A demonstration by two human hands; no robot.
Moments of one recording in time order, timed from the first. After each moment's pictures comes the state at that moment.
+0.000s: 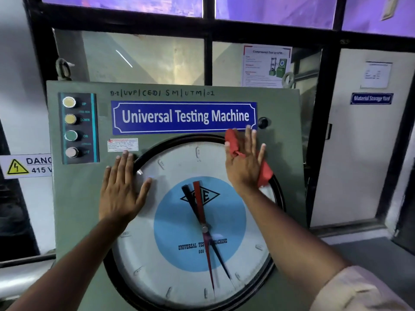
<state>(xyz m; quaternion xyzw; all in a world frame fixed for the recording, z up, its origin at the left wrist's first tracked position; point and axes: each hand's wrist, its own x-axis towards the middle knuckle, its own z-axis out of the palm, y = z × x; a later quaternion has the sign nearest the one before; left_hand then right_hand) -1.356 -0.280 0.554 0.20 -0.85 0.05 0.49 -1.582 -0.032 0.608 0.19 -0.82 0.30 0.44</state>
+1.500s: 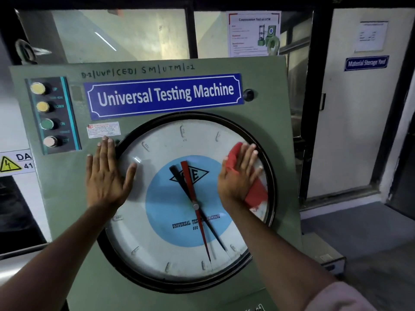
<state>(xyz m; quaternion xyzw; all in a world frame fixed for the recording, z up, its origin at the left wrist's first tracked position) -1.356 -0.280 0.550 0.21 -0.85 0.05 0.48 -1.553 -0.025 0.496 0.07 -0.83 0.39 0.39</state>
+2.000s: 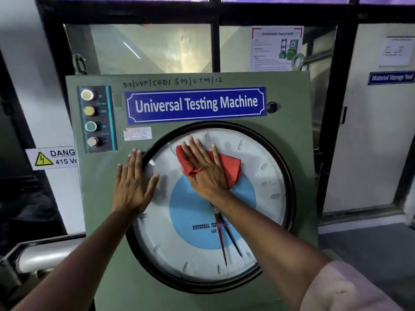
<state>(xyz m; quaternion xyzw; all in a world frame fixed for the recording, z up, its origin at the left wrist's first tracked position) -1.326 -0.280 0.541 0.21 -0.88 0.00 0.42 -1.497 -0.107 0.551 0.44 -0.77 0.18 0.43</state>
